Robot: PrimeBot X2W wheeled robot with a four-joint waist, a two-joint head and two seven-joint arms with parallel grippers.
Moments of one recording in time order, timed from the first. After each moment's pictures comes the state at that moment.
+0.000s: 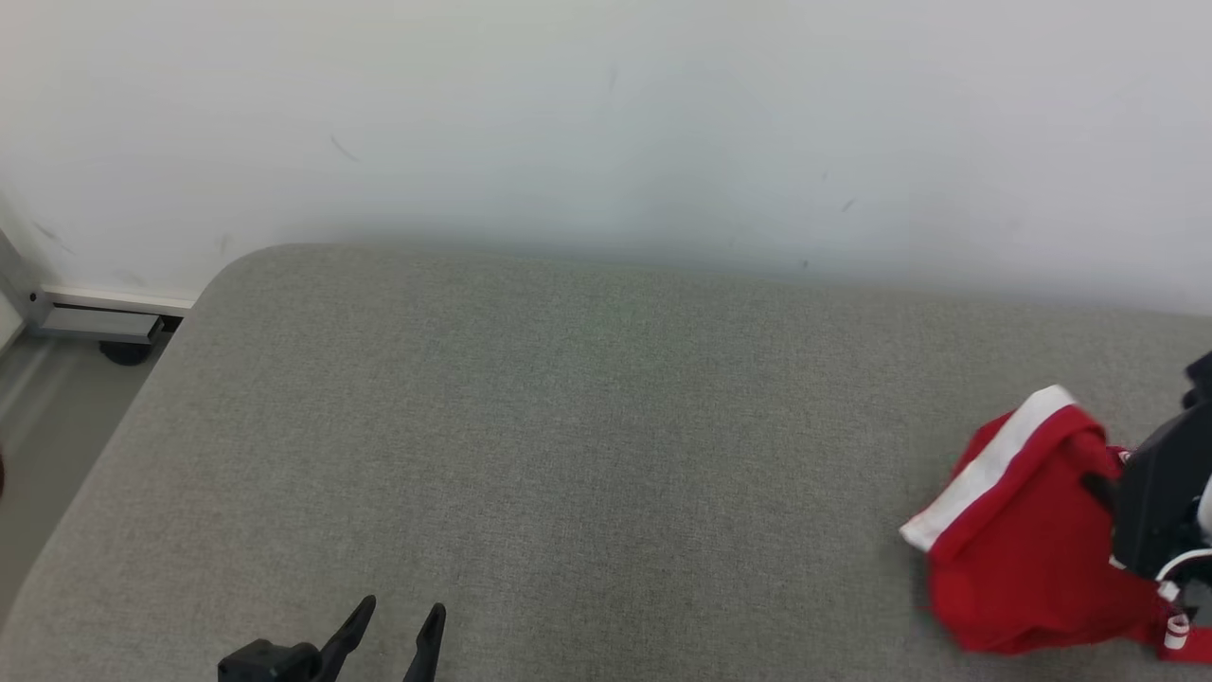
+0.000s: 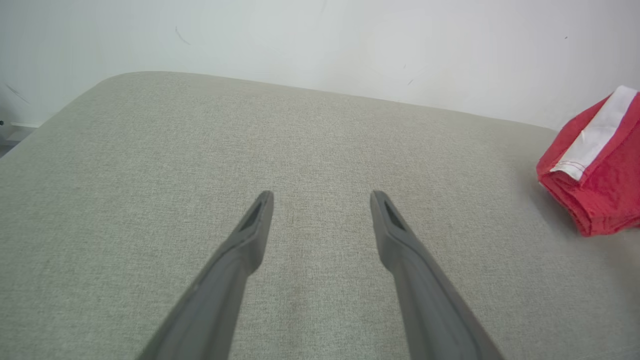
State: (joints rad) left arm 0.07 0.30 -0.44 -0.02 -0.41 0.08 0.03; right arm -0.17 -0.38 -0.11 0.00 0.53 -0.05 1.00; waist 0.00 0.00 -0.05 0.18
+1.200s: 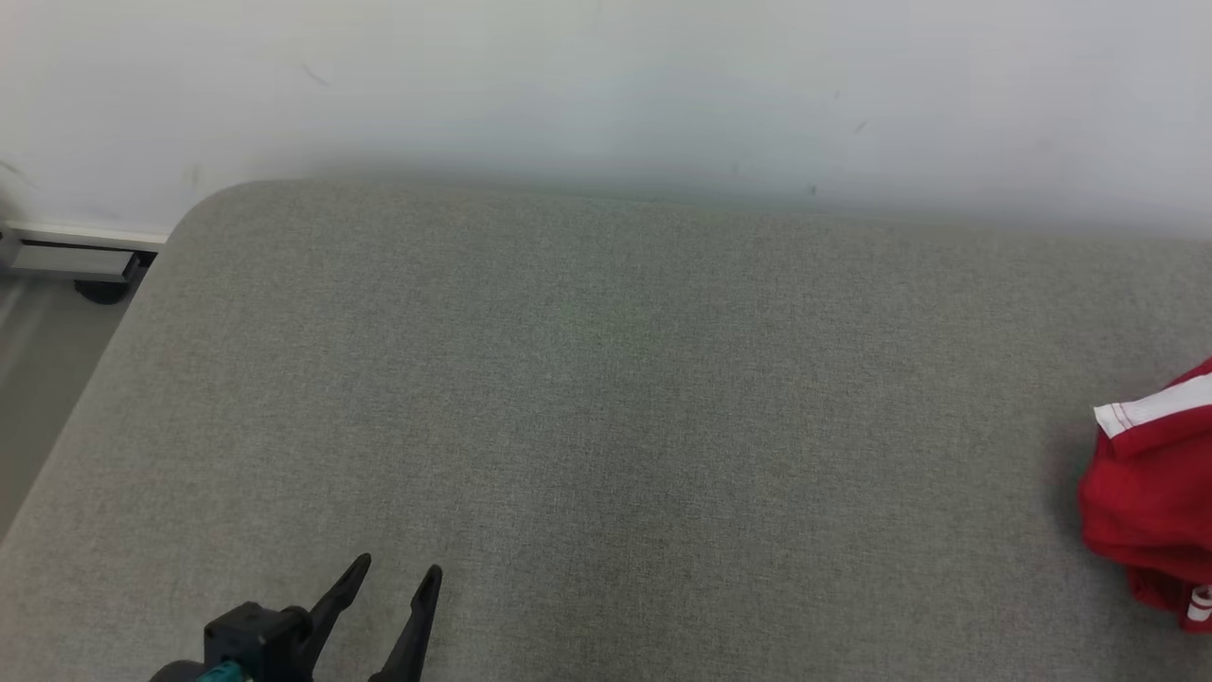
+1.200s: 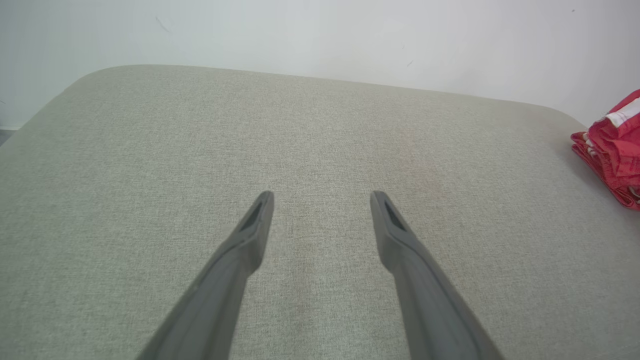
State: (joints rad) left arm 0.03 0.33 -0.43 -0.07 -0.40 0.06 0.04; right arm -0.21 -0.46 -0.35 0.09 0.33 -0.12 0.89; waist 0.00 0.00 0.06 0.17
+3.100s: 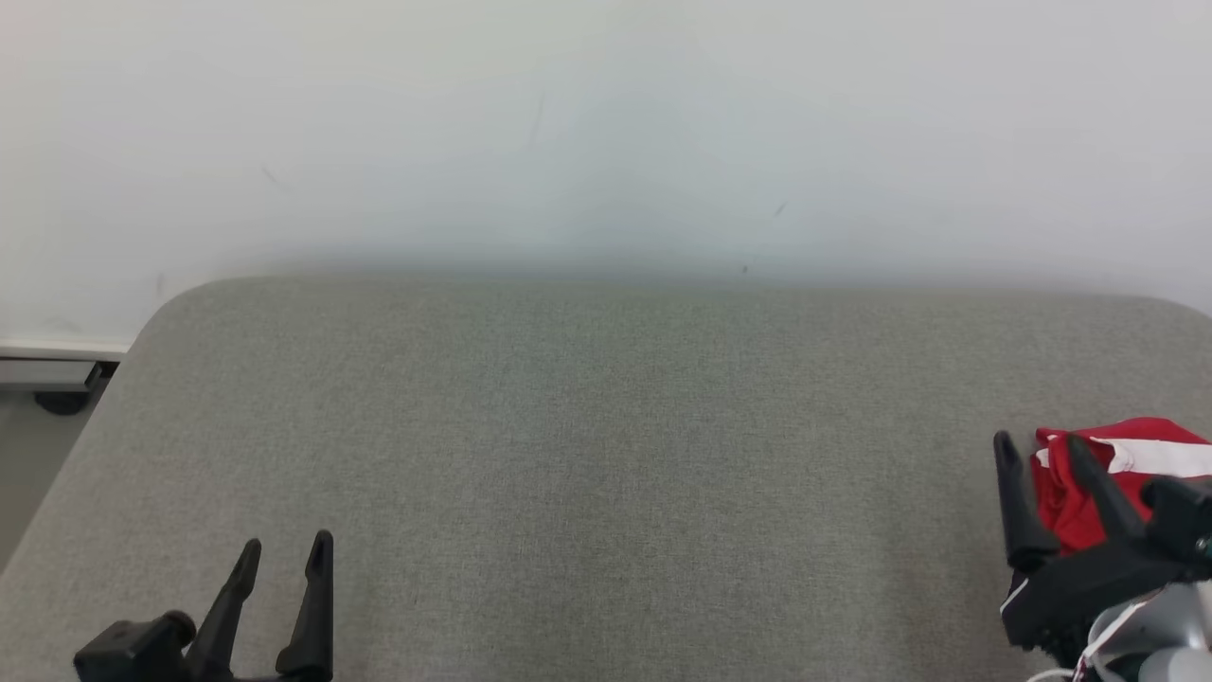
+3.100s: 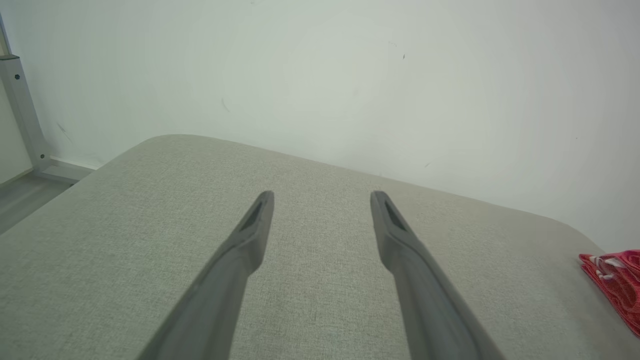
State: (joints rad) left arm 0.04 0.27 -0.26 0.00 -0.48 0.10 -0.10; right arm -0.04 -0.12 -0.15 0.06 0.29 0.06 0.08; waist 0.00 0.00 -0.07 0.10
